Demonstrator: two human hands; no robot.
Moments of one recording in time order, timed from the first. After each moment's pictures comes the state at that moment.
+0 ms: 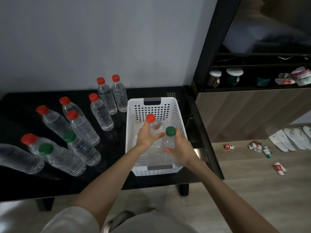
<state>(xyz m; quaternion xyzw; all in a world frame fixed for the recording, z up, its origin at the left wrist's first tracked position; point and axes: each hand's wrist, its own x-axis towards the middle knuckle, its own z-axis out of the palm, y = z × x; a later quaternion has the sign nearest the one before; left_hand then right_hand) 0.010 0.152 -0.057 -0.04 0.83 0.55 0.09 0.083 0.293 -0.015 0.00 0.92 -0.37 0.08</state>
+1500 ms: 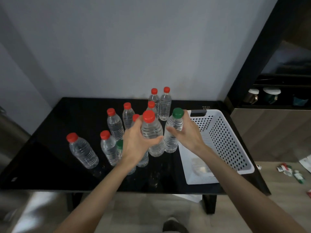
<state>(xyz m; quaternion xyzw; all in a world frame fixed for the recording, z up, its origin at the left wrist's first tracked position) 0.105 -0.073 0.068 0.01 0.87 0.48 -0.13 0.059 0.108 0.061 -0.10 0.91 -0.39 -0.07</state>
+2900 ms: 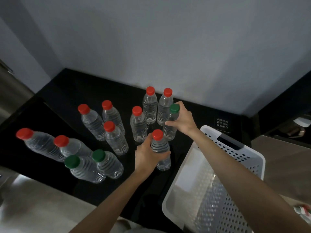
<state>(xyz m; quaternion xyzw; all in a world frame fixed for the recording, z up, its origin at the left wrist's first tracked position) -0.022 0.053 -0.041 -0.21 0.83 0.52 -0.05 -0.176 0.161 -0.006 -0.13 0.89 -0.42 0.16</state>
